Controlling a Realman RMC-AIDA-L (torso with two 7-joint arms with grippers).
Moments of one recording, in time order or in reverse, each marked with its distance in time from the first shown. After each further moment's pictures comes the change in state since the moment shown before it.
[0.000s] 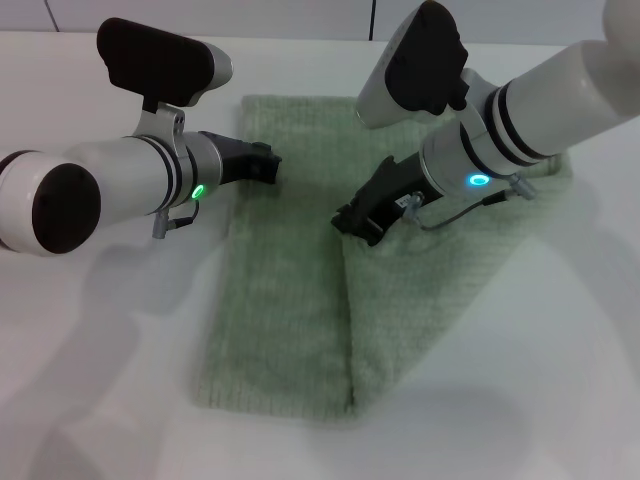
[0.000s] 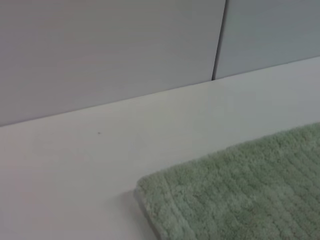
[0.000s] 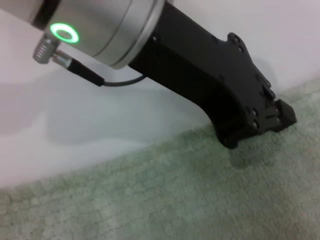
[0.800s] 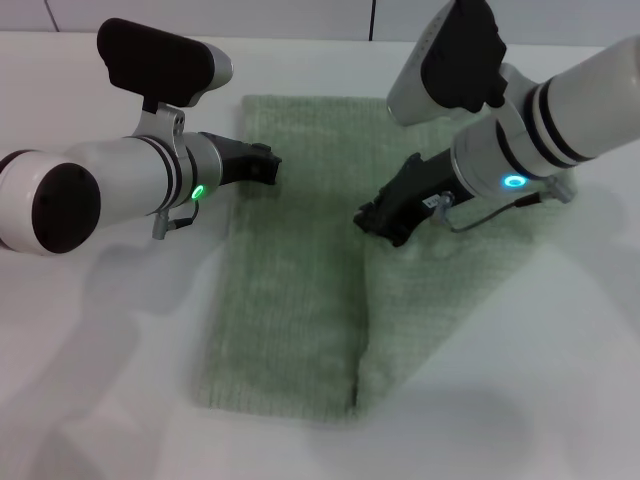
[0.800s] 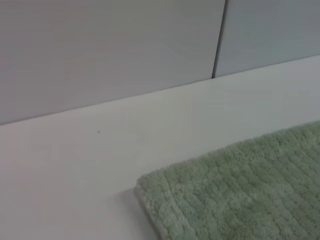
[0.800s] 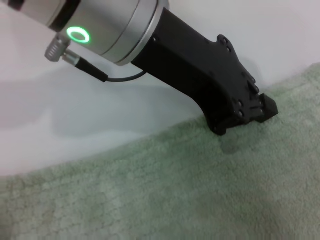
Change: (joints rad) left arm 0.001 0.000 -0.002 -0.002 0.002 -0.007 0.000; right arm -0.171 -0.009 -0.004 -0.318 -0.126 -0.120 0.138
